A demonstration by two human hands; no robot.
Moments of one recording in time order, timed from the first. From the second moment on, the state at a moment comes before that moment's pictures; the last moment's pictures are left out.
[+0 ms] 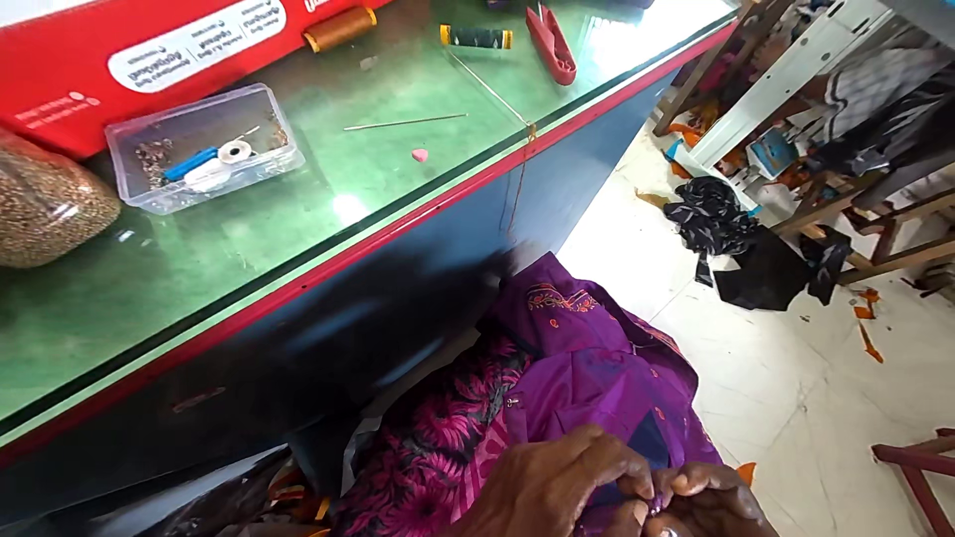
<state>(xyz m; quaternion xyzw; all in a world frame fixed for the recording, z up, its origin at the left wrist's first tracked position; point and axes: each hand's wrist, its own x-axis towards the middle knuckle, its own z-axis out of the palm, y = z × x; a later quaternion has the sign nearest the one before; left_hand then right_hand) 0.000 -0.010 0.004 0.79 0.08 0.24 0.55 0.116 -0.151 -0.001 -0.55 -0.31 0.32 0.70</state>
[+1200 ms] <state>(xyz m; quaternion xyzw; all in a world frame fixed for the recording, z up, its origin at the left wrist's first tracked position) -0.019 -0.015 0.008 0.82 0.15 0.26 0.49 0.095 -0.151 -0.005 -0.52 -0.24 0.36 0.73</state>
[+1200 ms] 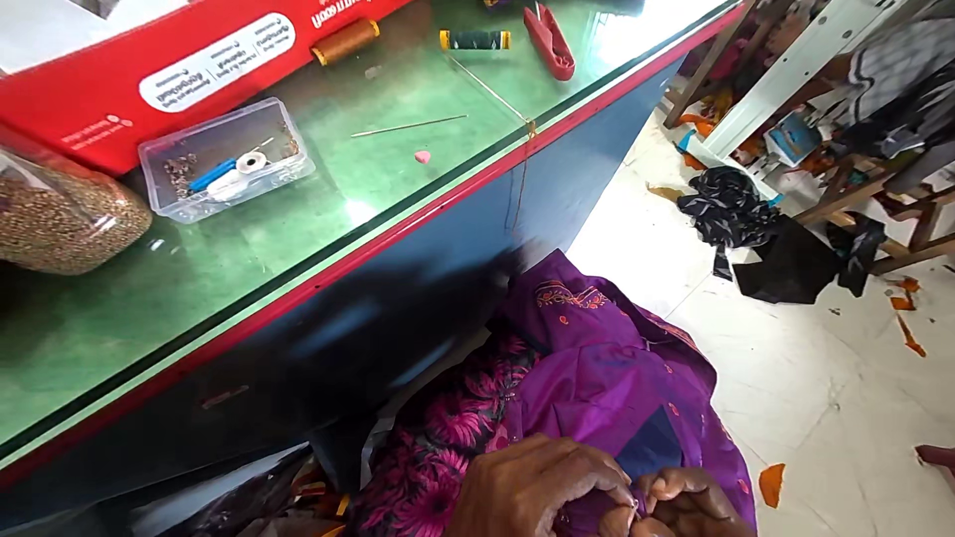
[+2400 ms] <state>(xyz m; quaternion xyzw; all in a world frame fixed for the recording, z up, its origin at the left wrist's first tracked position) -0.017 0.006 -0.014 0.78 0.00 0.29 0.55 0.092 -0.154 -0.010 -0.54 -0.31 0.43 0.66</state>
